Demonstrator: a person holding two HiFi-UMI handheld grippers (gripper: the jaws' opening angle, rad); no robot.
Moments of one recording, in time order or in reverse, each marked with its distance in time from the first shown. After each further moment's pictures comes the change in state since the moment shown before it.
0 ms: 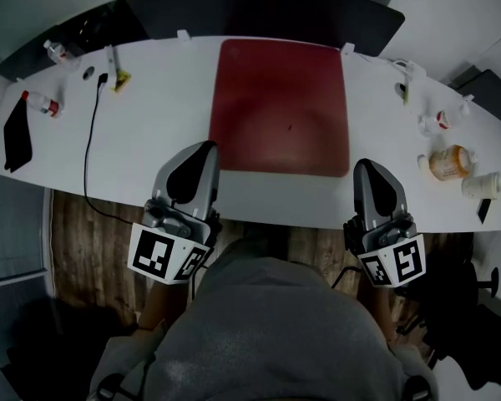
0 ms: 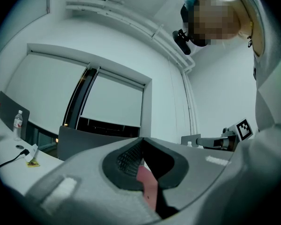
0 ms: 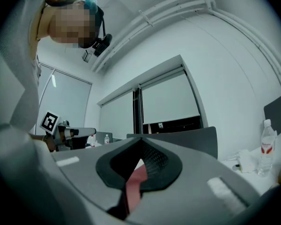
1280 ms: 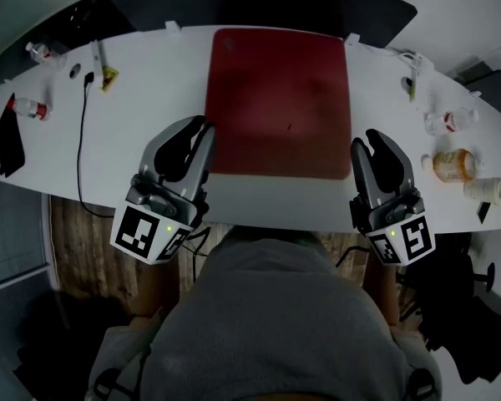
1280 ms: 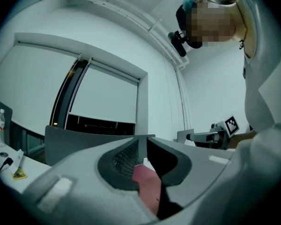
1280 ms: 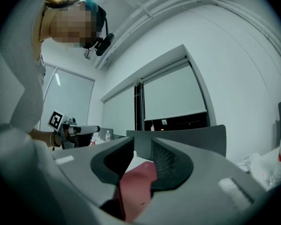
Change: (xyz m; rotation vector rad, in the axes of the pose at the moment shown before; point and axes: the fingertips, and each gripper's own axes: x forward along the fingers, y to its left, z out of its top) left arm 0.059 0.035 -0.011 0.041 0.055 -0.124; right arm 0.061 -0.037 -0.011 -0.016 0.053 0.072
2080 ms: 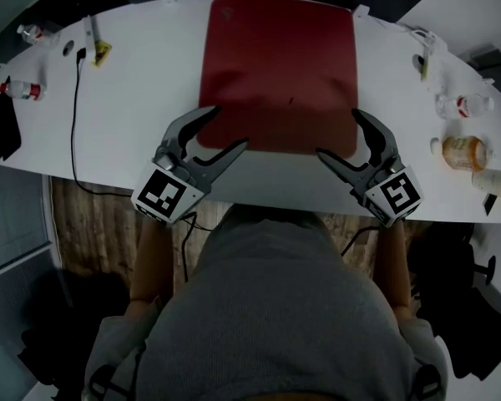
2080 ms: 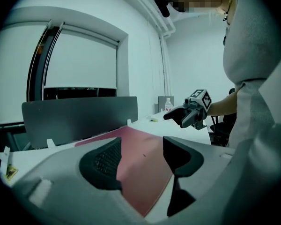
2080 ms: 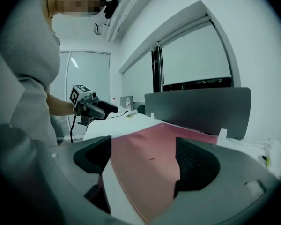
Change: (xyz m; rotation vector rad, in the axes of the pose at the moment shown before) left arm 0.000 -0.034 -0.135 0.114 0.384 -0.233; right arm 0.000 0.010 -0.135 -0.062 0.396 0.278
